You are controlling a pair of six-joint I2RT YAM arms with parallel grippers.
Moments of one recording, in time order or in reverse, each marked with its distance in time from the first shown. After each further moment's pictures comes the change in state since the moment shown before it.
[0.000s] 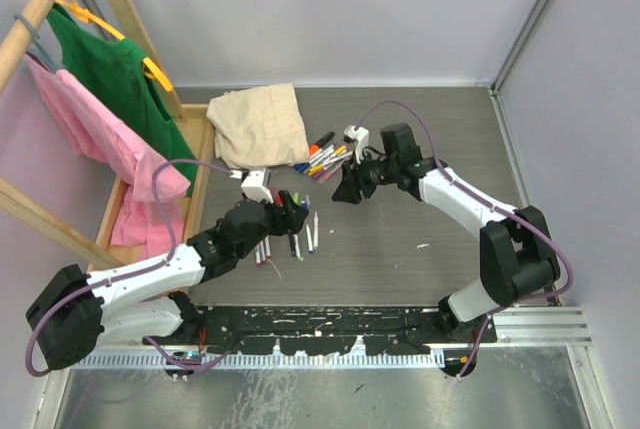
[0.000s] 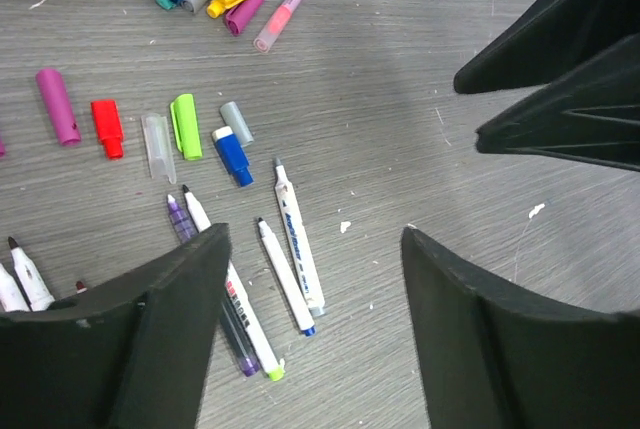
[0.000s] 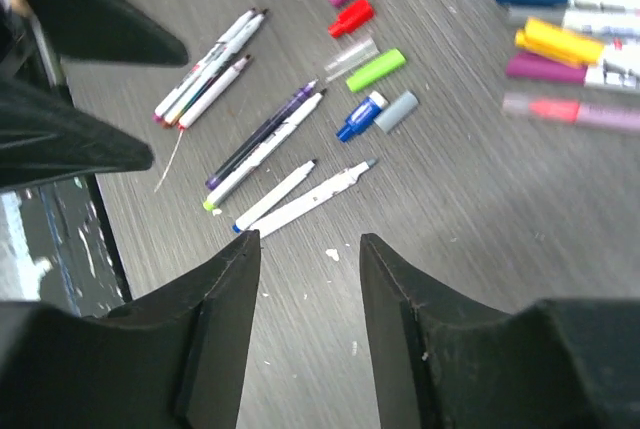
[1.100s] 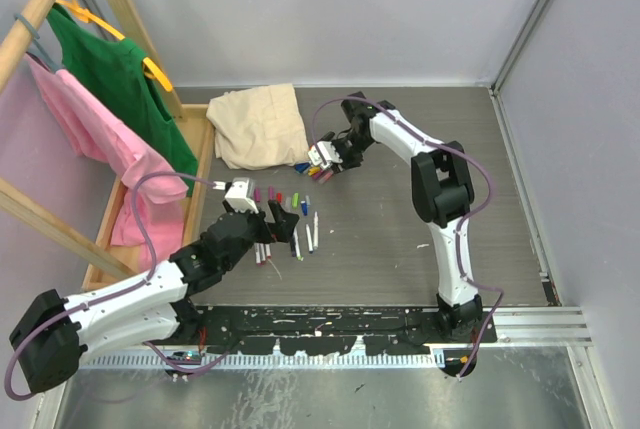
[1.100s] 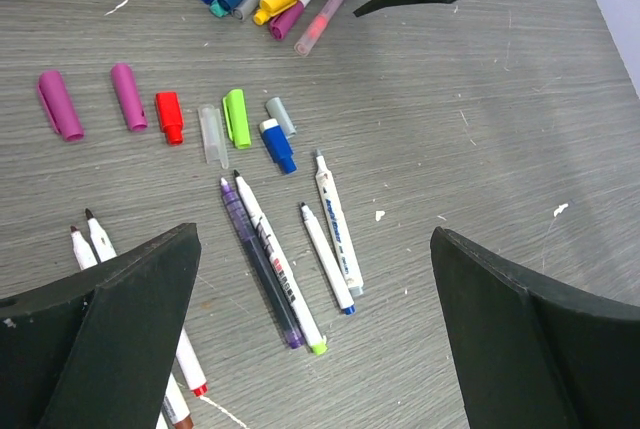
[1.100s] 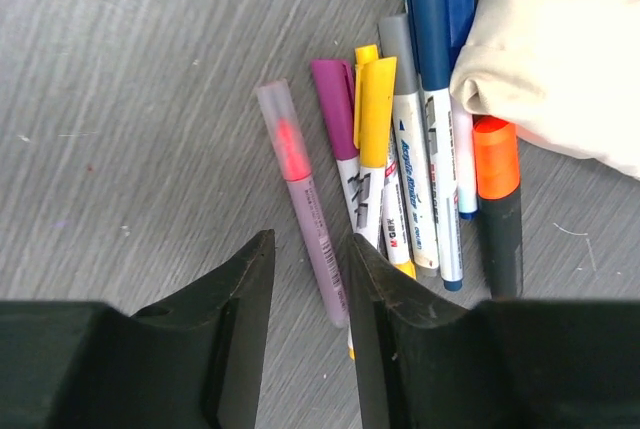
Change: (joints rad) left arm 0.000 -0.190 -0.122 -0.019 -0.053 0.046; right arm -0.002 0.703 0.859 -0.754 0.166 -1.667
